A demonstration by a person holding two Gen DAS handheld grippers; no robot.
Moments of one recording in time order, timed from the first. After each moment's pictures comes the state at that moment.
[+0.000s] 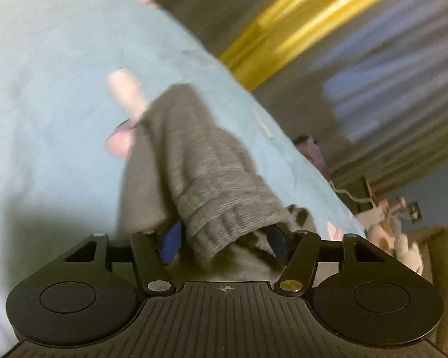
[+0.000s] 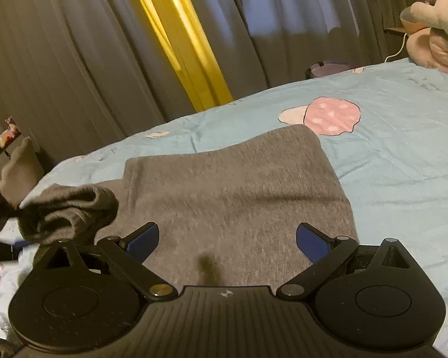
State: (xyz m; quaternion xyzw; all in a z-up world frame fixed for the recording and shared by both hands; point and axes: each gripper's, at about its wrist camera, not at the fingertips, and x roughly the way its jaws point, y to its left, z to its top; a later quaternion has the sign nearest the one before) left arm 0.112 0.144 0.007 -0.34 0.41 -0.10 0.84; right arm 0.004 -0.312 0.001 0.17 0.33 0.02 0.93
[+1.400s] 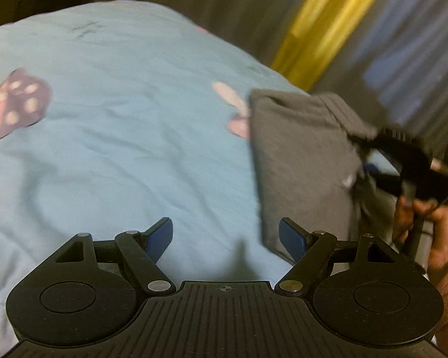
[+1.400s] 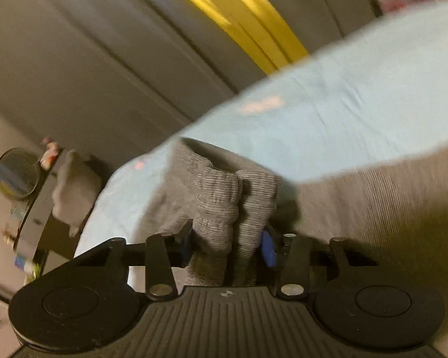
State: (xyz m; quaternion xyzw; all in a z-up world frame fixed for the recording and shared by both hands) left arm -0.026 0.175 0.014 -0.23 0.41 -0.01 0.88; right arm 0.176 -0.166 -0.005 0.30 0.38 0.15 0.86
